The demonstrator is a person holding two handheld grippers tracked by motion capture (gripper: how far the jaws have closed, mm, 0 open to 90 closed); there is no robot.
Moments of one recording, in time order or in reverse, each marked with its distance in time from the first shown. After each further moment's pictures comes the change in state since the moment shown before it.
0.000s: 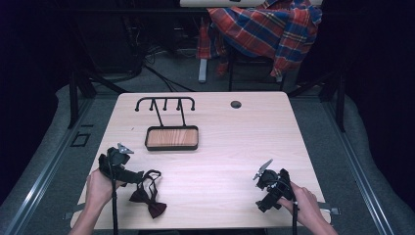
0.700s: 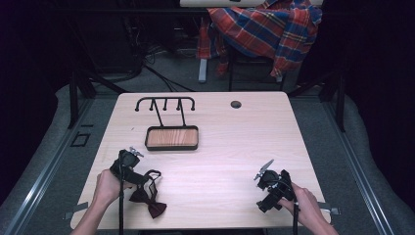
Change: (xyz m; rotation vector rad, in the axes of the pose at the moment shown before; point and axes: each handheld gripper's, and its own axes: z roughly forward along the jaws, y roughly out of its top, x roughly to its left) left arm -0.009 0.005 0.031 0.116 -0.144 0.053; right arm 0.000 -0.003 -0.002 0.007 0.006 0.015
